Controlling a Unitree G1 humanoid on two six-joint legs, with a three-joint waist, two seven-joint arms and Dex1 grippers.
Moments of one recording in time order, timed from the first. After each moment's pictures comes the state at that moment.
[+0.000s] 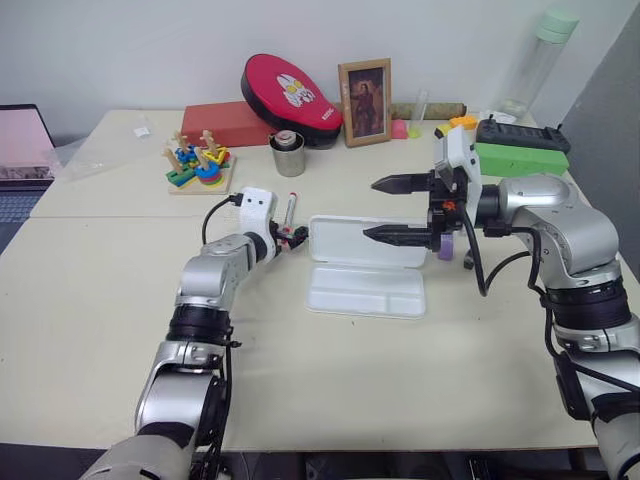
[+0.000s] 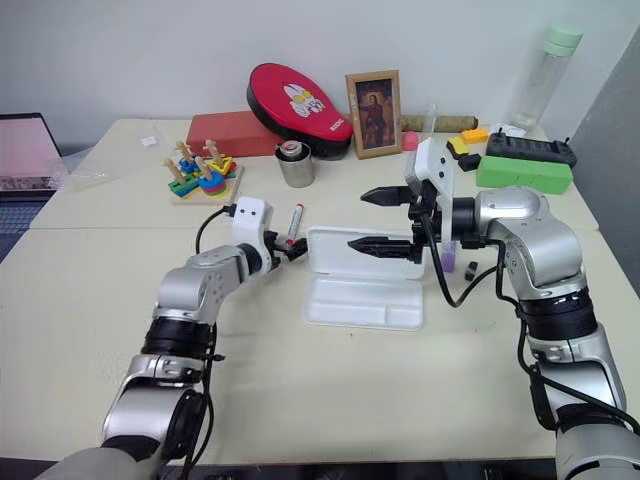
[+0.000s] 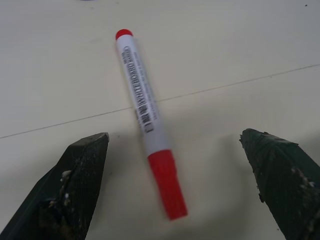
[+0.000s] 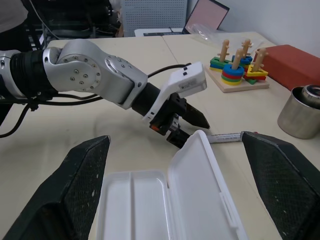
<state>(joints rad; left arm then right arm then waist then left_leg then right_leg) -0.76 0.30 0.04 0.45 -0.20 0.65 -0.35 -0.84 -0.58 0.10 -0.04 0.42 0.61 1.15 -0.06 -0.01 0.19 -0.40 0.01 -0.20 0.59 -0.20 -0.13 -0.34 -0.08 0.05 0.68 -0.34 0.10</state>
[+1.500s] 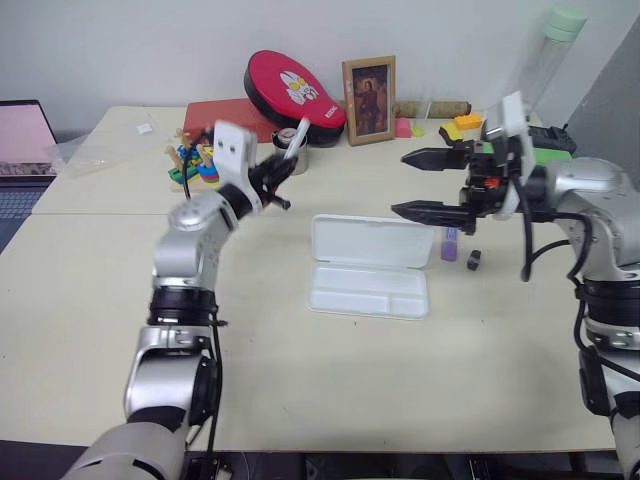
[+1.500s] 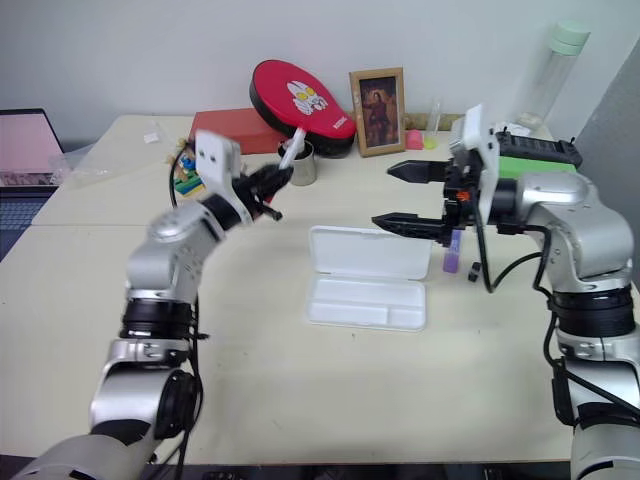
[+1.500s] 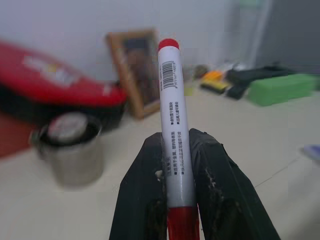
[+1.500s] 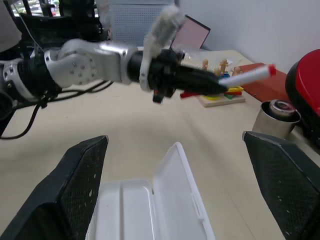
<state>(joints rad) -0.84 0.43 0.09 0.25 -0.33 0.36 -0.71 -0.83 -0.71 -0.03 -0.07 0.56 0.67 1.17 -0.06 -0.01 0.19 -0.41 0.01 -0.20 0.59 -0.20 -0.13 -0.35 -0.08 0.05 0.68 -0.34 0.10</state>
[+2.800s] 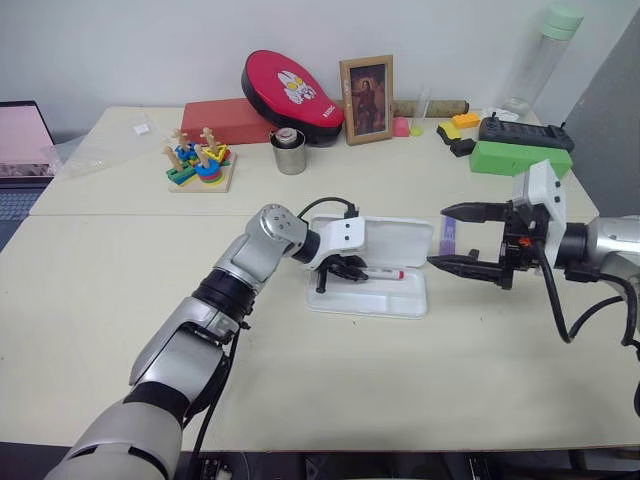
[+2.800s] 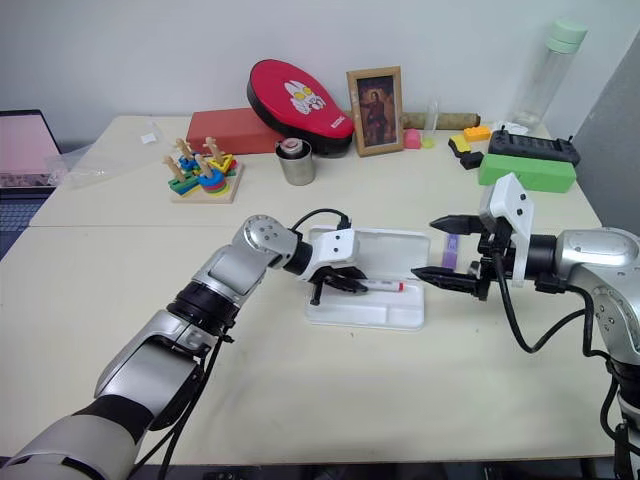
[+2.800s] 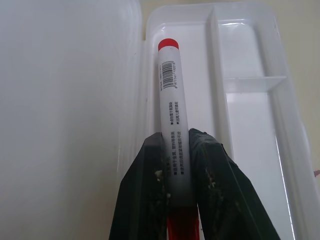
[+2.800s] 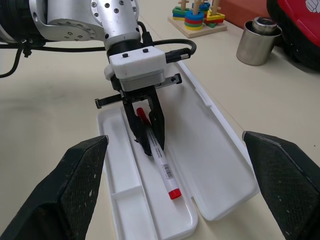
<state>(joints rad) -0.94 0.39 -0.47 0.49 0.05 0.21 -1.26 -0.48 -0.89 -0.11 -0.35 0.61 0.73 1.02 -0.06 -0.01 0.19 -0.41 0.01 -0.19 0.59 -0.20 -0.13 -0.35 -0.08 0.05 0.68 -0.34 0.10</state>
